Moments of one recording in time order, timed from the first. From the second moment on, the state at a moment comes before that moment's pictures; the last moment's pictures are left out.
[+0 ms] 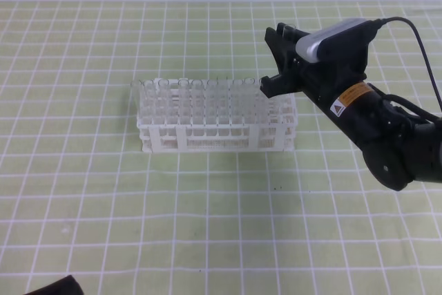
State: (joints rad) left arm -0.85 0.00 0.00 0.21 0.13 -0.34; right arm 0.46 1.85 -0.96 -0.17 -0.94 0.17
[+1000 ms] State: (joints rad) left arm -0.85 0.00 0.00 0.21 0.17 -0.34; right arm 0.46 1.87 -0.96 -0.21 -0.92 0.19
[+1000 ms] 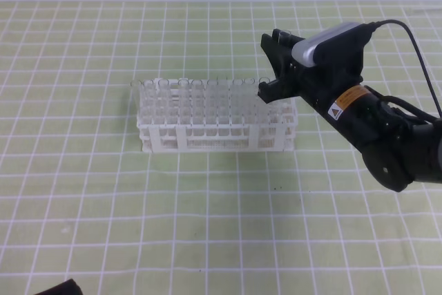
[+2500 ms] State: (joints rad) left arm -0.85 0.01 0.01 0.21 0.17 -0.34; right arm 0.46 1.89 -0.96 -0.23 -0.90 0.20
